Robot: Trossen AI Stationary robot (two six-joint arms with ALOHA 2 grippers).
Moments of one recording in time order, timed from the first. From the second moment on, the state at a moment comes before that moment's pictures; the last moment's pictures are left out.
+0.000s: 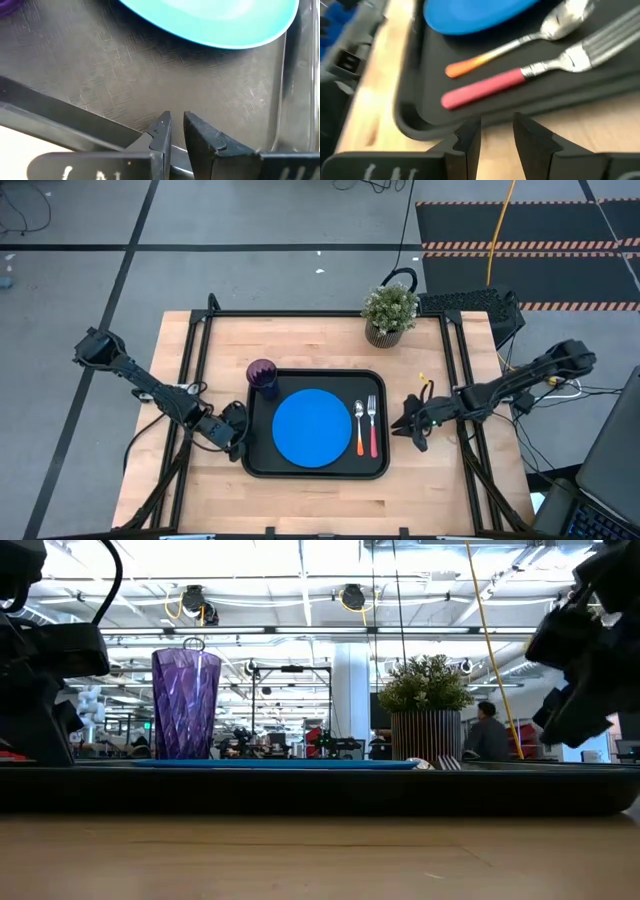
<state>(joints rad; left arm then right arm) -0.55 1.10 0.26 -0.08 -0.26 -0.90 0.31 0.84 0.09 0.13 0.03 0.62</state>
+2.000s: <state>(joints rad) -0.50 1.10 0.26 -0.06 -0.28 -0.80 0.28 1.09 0.09 0.23 0.09 0.59</state>
